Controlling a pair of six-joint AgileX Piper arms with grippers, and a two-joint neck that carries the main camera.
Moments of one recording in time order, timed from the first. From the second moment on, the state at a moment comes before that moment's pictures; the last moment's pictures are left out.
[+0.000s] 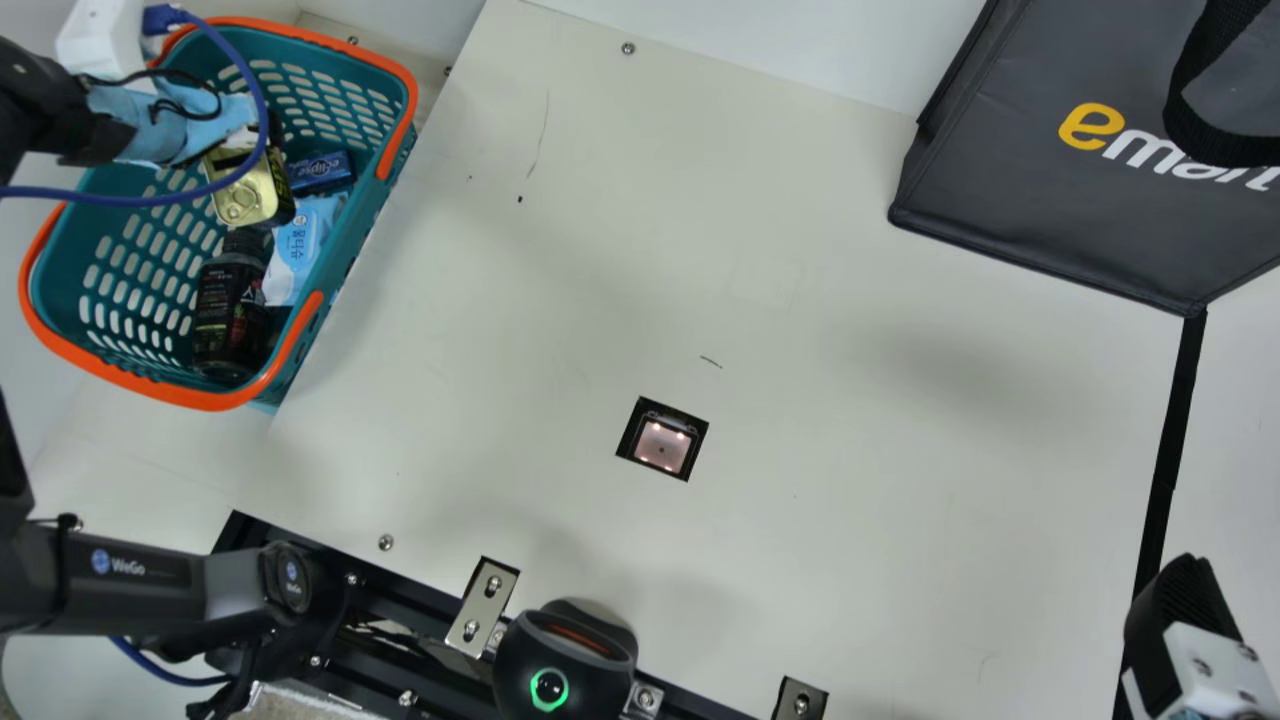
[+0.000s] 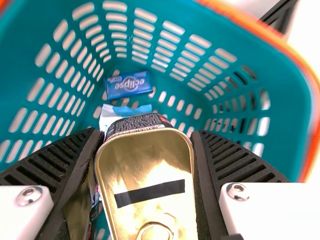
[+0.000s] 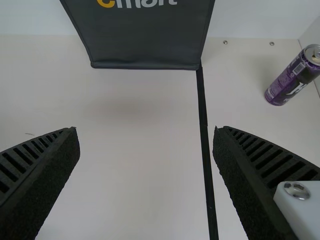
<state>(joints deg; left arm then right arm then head) 36.5 95.1 -68.3 -22.8 42.9 26.0 0.6 42.7 -69.8 -0.8 69.6 0.0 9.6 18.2</state>
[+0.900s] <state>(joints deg) 17.0 74.9 -68.5 -18.2 57.9 16.2 0.6 42.7 -69.8 -0.8 69.6 0.0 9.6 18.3</state>
